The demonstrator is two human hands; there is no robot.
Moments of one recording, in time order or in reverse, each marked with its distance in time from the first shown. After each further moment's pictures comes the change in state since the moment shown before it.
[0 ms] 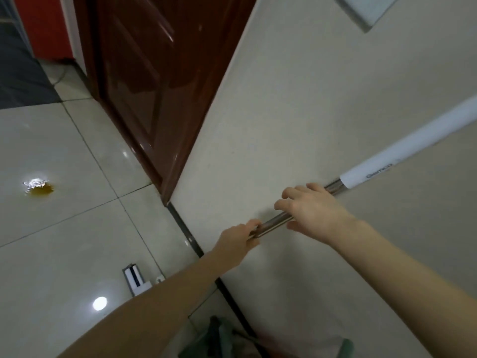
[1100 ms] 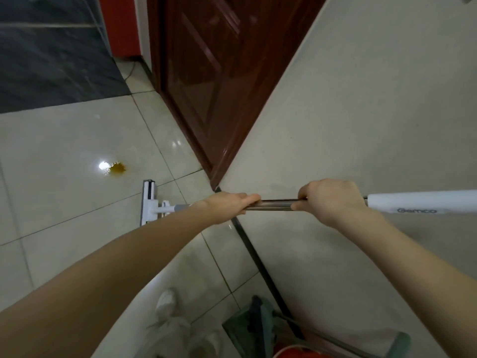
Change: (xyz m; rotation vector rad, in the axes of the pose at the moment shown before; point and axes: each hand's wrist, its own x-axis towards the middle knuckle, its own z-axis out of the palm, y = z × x) left_hand -0.075 -0.068 -0.161 0.524 -0.354 0.128; right_hand 0.021 -0.106 -0.052 0.226 -0.102 0.237
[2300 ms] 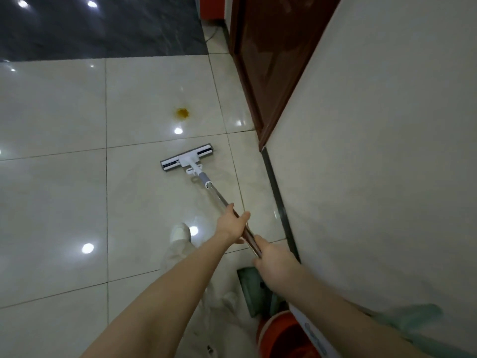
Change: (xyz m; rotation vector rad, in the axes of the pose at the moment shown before) left_hand -0.081 0.185 0.263 -1.166 0.587 -1.250; right_hand -0.174 -0.083 0.284 0.580 -0.334 -0.360
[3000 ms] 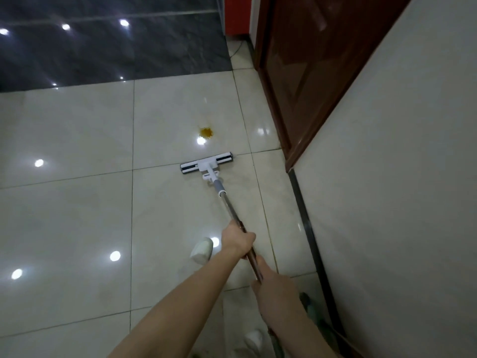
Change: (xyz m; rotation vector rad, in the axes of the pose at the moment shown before) left_hand 0.092 0.061 -0.071 0.078 0.174 -0.052; right_hand 0.088 -0.078 -0.028 0.235 0.022 0.027
